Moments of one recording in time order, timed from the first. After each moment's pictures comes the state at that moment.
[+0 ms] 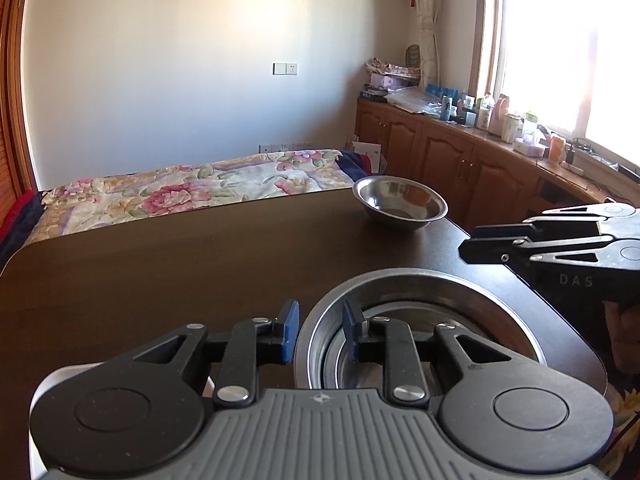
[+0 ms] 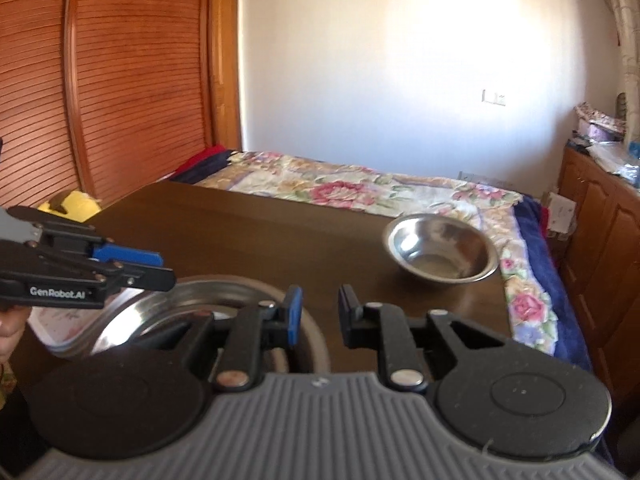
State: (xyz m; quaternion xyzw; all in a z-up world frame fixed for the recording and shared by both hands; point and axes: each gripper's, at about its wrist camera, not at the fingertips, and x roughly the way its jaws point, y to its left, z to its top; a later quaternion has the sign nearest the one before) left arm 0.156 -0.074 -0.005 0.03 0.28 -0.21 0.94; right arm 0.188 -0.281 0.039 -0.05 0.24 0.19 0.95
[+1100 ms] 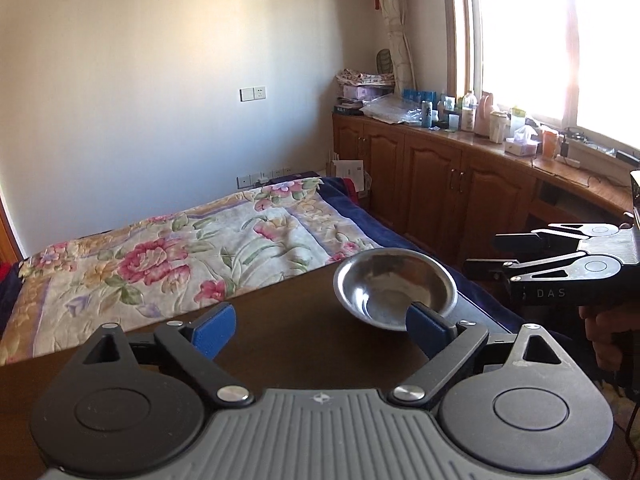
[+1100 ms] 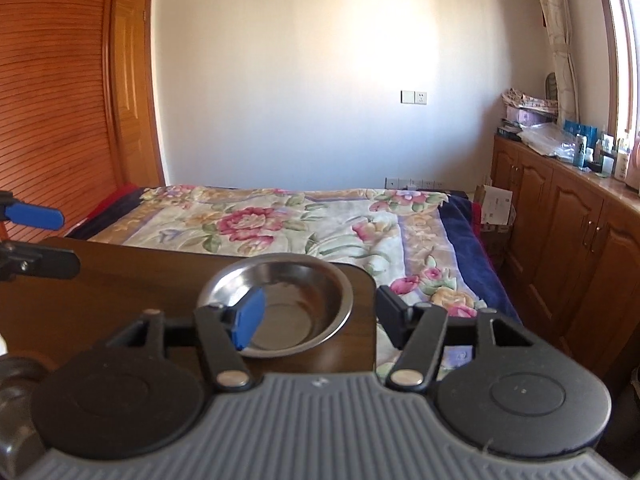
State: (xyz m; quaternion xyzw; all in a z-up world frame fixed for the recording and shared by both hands) left arm 0.258 -0.151 0.034 0.09 0.25 -0.24 0.94; right arm 0.287 -0.372 0.022 0.00 0.22 0.09 0.97
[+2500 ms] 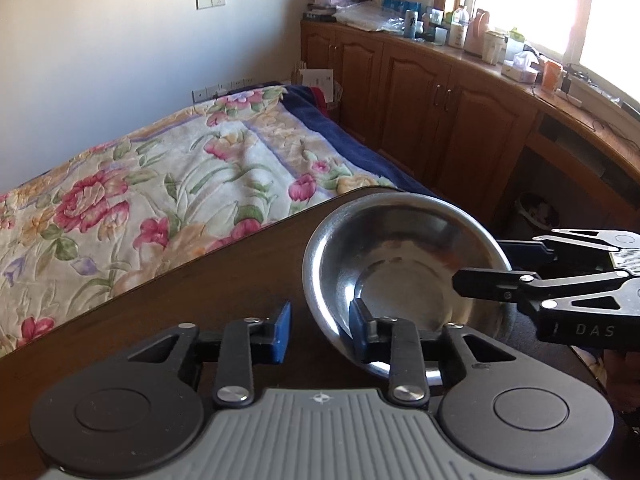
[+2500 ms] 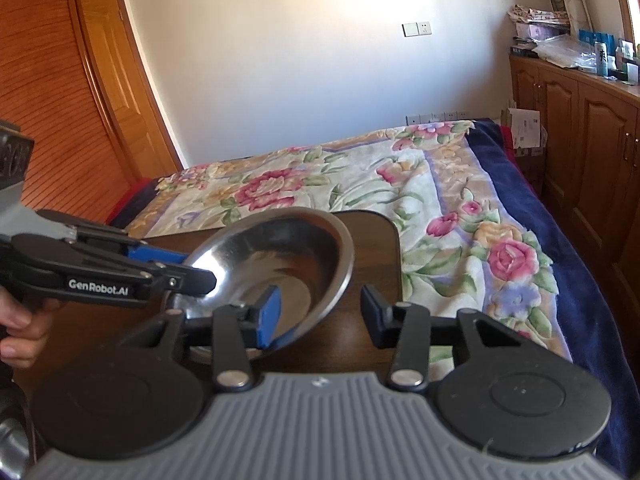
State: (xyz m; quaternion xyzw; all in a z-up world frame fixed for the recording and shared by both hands) left arm 0.375 -0.216 -0.026 0.11 0.39 -0.28 0.87; right arm 0.331 -0.389 -0.011 0.09 0.30 0.13 0.94
